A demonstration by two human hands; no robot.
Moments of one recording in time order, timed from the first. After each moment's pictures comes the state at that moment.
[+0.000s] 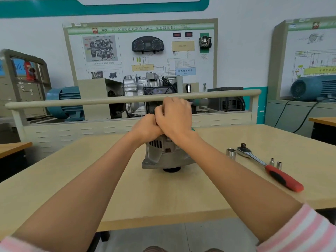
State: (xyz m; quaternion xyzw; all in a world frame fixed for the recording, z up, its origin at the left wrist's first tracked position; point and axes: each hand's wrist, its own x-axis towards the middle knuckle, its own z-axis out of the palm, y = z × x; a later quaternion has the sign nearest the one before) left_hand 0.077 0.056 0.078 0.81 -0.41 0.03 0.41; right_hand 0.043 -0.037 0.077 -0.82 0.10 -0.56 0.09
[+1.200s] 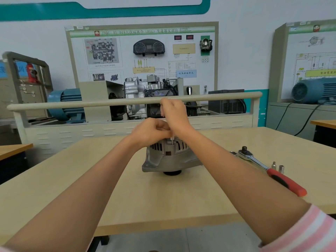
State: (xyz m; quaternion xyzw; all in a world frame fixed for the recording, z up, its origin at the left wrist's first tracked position) left_hand 0.078 0.055 0.075 0.81 -0.42 0.01 0.40; right_hand 0.041 -0.037 0.092 -0.73 -0.02 -0.46 0.51
